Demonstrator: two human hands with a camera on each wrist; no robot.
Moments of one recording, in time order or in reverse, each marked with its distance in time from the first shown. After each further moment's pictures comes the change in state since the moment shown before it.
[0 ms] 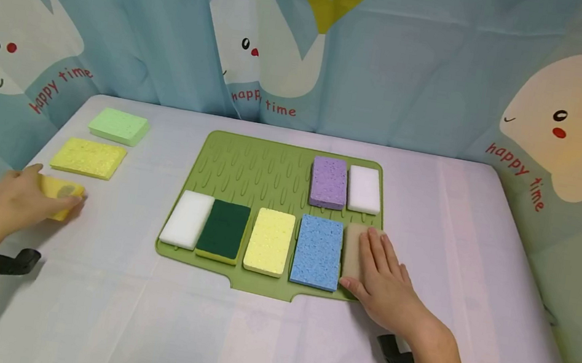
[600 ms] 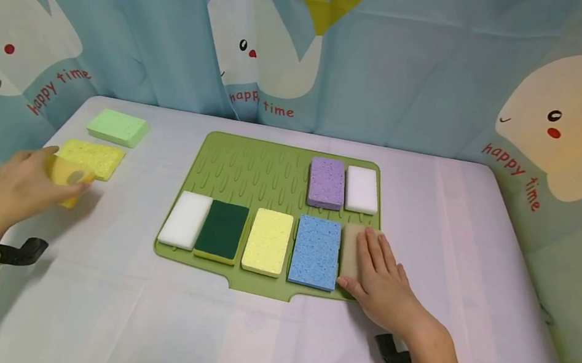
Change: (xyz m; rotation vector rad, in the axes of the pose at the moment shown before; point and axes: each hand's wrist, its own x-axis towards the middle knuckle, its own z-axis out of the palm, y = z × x) left_hand 0.001 0.030 -0.014 -0.011 0.151 0.159; right_hand -0.001 -0.003 -0.002 0.002 -0.010 0.021
